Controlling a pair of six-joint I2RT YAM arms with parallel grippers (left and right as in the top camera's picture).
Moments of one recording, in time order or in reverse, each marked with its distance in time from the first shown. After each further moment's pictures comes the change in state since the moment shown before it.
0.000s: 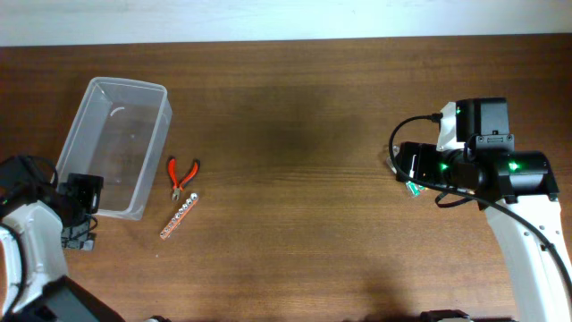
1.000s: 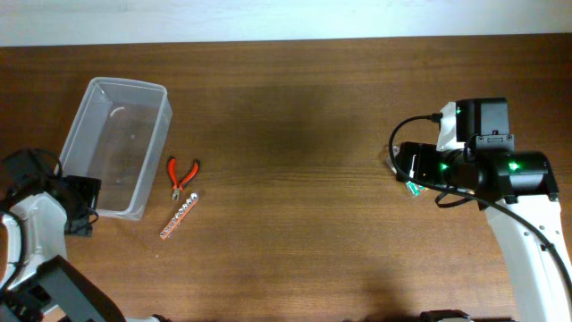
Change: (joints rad) left arm -0.035 0.079 0.000 0.122 -0.110 -0.007; right arm 0.000 0.000 0.000 0.000 0.000 0.000
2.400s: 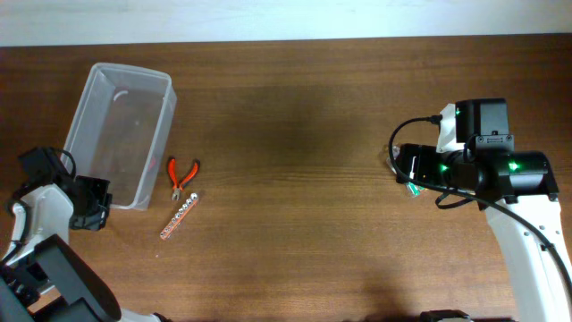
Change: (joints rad) left arm -0.033 0.089 0.000 0.021 0.085 -0.008; right arm 0.000 0.000 0.000 -0.016 0.000 0.000
